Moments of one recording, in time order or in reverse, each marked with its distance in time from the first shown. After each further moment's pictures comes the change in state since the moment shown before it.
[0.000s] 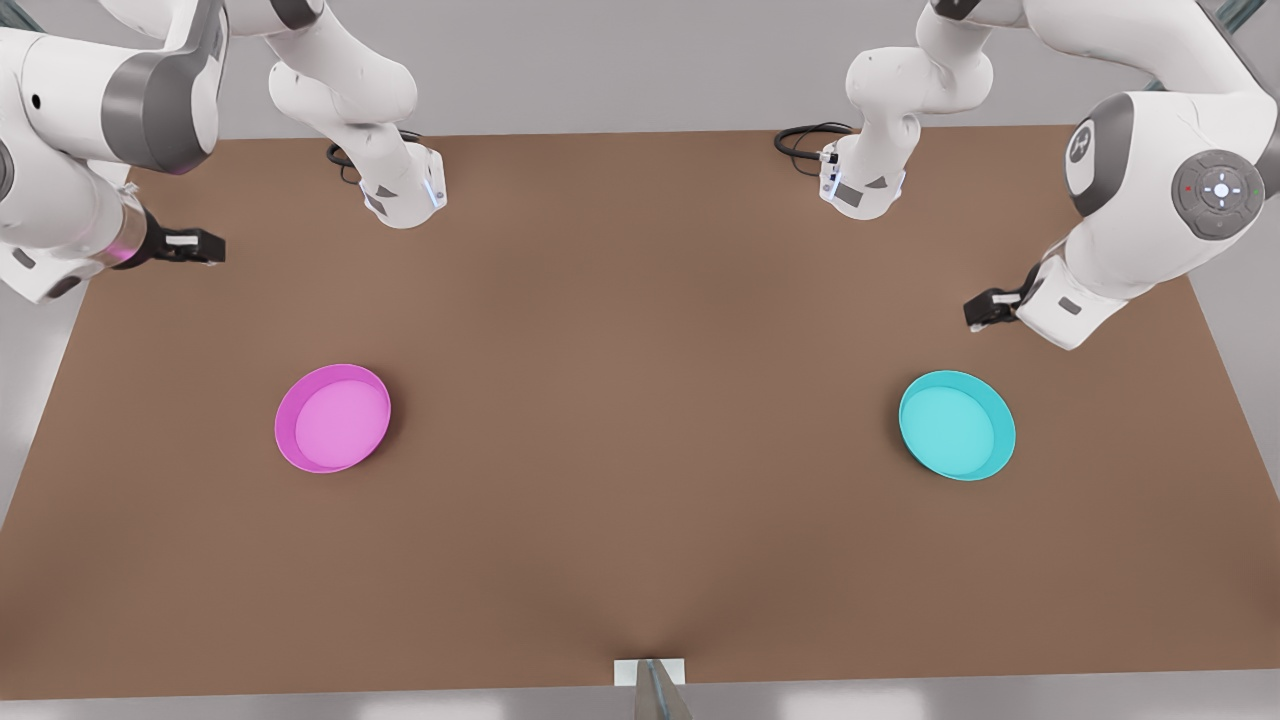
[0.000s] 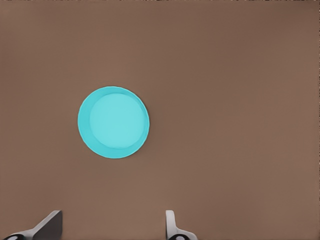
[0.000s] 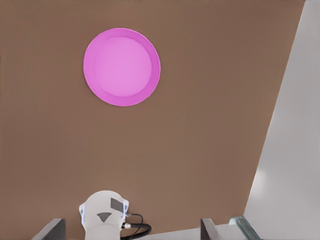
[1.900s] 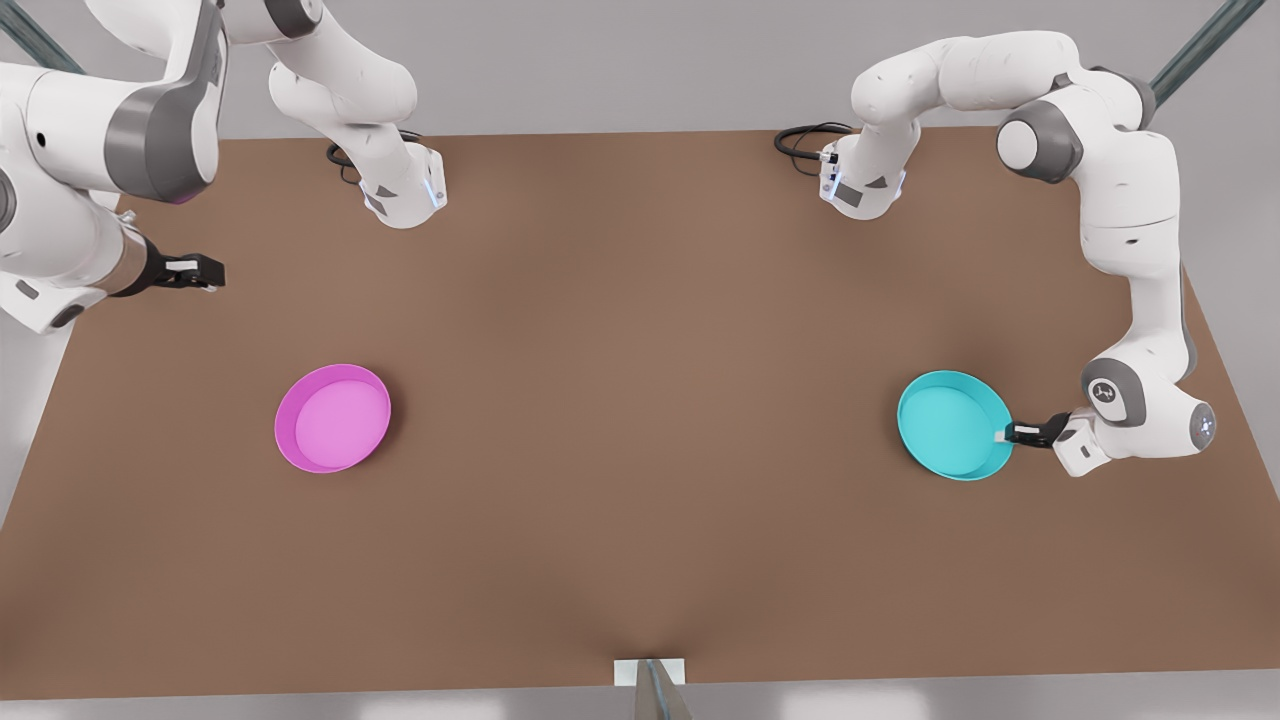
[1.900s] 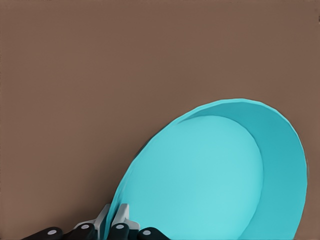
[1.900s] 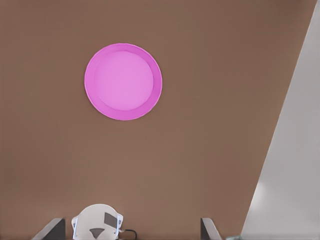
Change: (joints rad) left arm 0.471 0.610 0.009 -0.222 -0.268 0.630 0.825; right arm -0.017 0.032 0.000 -0.011 0.003 0.067 -0.048
